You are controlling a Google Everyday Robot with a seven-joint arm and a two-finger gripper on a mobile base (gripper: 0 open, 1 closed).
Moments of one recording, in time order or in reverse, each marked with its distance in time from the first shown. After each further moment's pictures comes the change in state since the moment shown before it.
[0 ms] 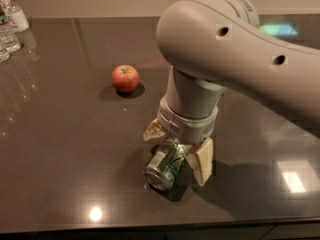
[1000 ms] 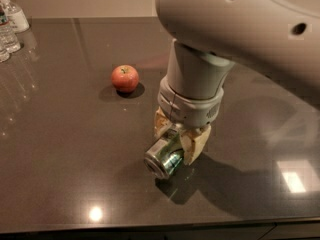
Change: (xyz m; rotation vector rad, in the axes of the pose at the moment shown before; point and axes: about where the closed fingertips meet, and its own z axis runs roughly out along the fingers) arm -0.001 -0.005 -0.037 0.014 0.022 0.033
